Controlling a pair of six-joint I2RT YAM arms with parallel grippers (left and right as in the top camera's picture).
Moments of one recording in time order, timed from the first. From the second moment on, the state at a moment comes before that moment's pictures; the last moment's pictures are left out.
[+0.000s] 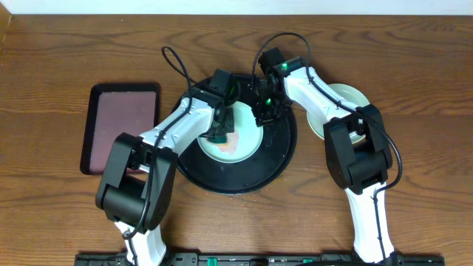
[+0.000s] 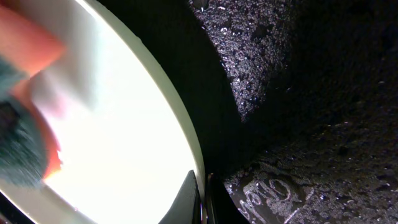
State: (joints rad) left arm -0.40 1.93 1.26 -0.71 -0.09 -0.50; right arm 0.45 2.32 1.80 -1.01 -0.36 0.13
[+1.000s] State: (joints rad) left arm -0.37 1.94 1.25 -0.60 0.22 -0.07; right arm 0.45 2.32 1.80 -0.99 -0.37 0.13
